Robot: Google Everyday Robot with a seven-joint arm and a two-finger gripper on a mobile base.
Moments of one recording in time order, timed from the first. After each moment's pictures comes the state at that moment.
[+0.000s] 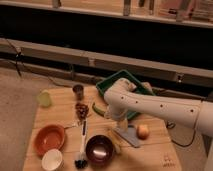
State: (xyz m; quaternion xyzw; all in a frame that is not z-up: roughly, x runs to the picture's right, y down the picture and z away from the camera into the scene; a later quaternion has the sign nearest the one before) arm 0.060 0.179 0.771 -0.32 -0.15 -0.37 0.86
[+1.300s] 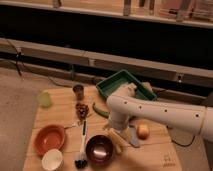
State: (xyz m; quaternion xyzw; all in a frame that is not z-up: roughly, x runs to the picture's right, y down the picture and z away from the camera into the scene) arm 0.064 0.243 0.745 -0.36 -0.21 -0.43 0.80
